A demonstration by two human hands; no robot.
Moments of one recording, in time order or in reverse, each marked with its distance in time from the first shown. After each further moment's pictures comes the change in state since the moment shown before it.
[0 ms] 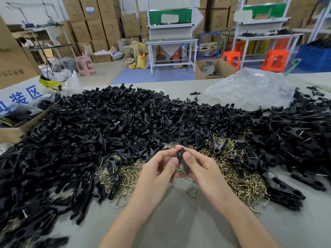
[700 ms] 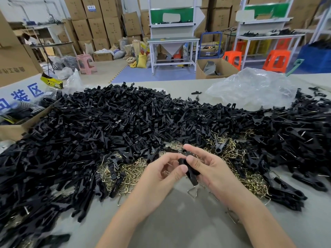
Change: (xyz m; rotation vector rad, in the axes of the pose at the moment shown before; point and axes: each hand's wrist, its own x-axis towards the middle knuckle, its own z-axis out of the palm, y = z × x) left_hand -0.004 0.002 -0.010 0.167 -0.153 0.068; right_hand 0.002 -0.003 -0.020 0.057 0.021 0.159
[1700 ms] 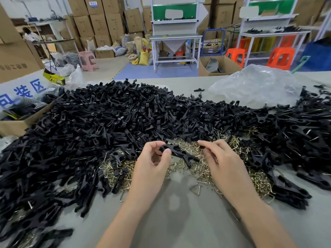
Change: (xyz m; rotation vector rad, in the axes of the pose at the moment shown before) left_hand 0.007 -0.007 -0.003 -0.001 0.394 -0.102; right_hand -0.008 -0.002 -0.013 -1.154 0.373 -0.441
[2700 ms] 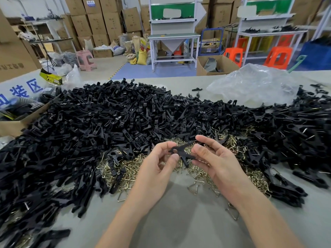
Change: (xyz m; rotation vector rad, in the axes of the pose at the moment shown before) left_hand -0.007 0.004 0.006 -0.014 -0.237 0.078; right_hand 0.011 -0.012 0.002 1.320 -0.139 0.557
